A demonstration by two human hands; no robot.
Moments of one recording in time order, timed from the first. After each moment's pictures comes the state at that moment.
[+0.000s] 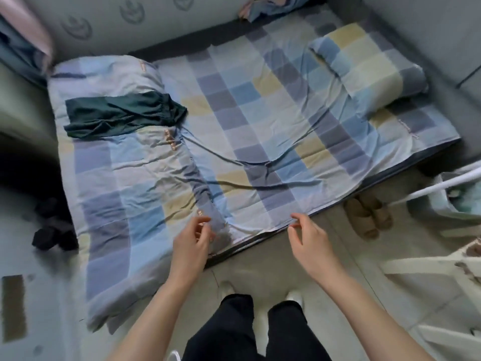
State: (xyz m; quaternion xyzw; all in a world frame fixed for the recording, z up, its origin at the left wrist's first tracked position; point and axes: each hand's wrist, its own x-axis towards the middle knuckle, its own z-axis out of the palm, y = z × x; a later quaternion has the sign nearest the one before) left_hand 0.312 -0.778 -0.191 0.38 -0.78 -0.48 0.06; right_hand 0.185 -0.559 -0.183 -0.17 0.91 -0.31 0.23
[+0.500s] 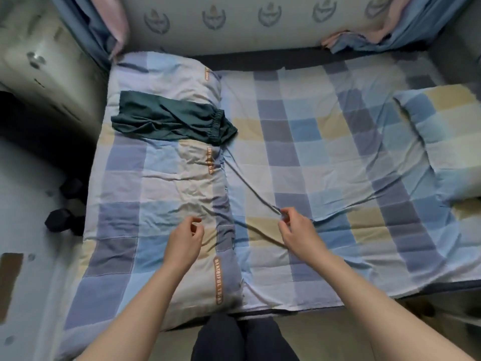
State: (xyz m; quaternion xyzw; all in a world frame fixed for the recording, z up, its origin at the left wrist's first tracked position) left_hand 0.199 -0.961 -0.280 0.54 -0.74 -0.39 0.02; right_hand -0.006 -0.791 -0.275 -0.30 0.87 -0.23 0.30
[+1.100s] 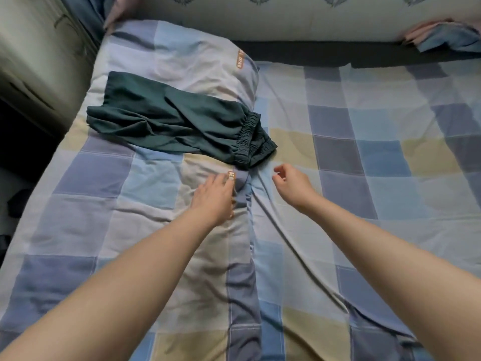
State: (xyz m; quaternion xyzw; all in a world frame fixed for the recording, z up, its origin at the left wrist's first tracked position) left_hand -0.006 -1.248 -0.522 0.37 -0.91 -0.11 -0.14; right_hand -0.175 -1.157 -0.520 -0.34 0.85 -0.26 0.30
